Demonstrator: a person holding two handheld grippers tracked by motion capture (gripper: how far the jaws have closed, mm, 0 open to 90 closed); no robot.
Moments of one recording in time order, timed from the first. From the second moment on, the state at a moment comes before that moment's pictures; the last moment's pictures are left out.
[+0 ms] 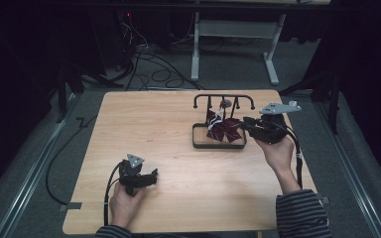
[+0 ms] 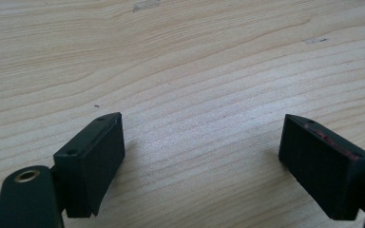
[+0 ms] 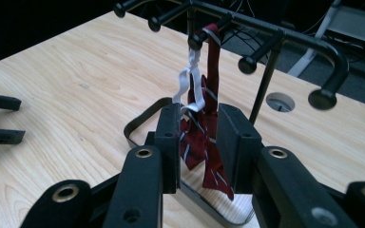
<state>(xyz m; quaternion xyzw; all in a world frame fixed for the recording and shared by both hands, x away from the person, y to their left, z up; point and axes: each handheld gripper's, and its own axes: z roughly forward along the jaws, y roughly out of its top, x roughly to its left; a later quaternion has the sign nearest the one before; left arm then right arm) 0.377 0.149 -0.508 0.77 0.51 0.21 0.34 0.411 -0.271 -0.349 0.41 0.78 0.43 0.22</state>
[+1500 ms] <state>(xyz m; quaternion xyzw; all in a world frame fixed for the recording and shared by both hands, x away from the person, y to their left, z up) 0.377 0.149 -0.508 0.77 0.51 0.21 0.34 0.386 -0.295 -0.385 0.43 0.77 0.43 0.18</state>
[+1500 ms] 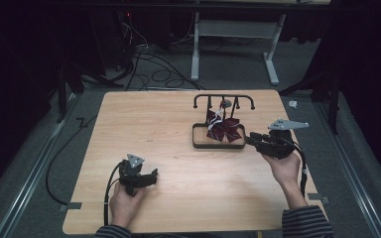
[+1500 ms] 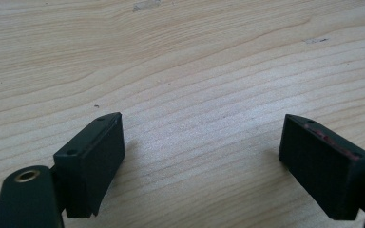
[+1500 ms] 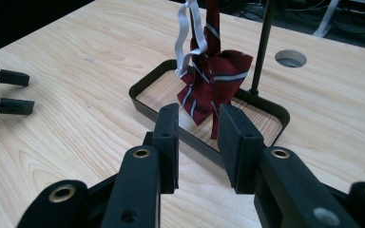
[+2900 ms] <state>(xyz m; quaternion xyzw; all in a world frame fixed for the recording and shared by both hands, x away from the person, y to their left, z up) 0.377 0.149 -0.508 0.77 0.51 0.21 0.34 0.386 -0.282 -0.437 0.45 0.78 0.42 0.12</state>
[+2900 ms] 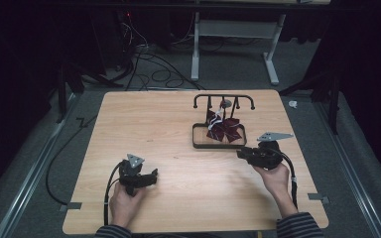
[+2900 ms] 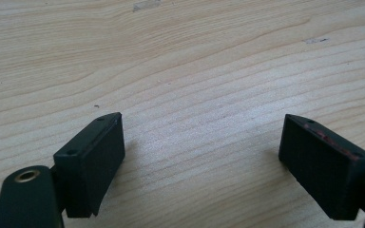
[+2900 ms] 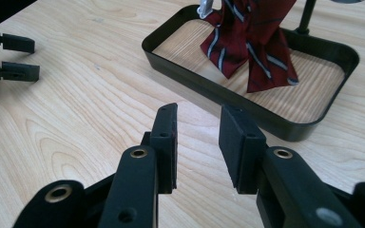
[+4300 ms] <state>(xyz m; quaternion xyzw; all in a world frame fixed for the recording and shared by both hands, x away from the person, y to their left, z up) 0.377 0.149 -0.508 0.77 0.51 0.21 0.34 0.376 -0.276 -0.480 0.46 0.79 0.40 0.10</state>
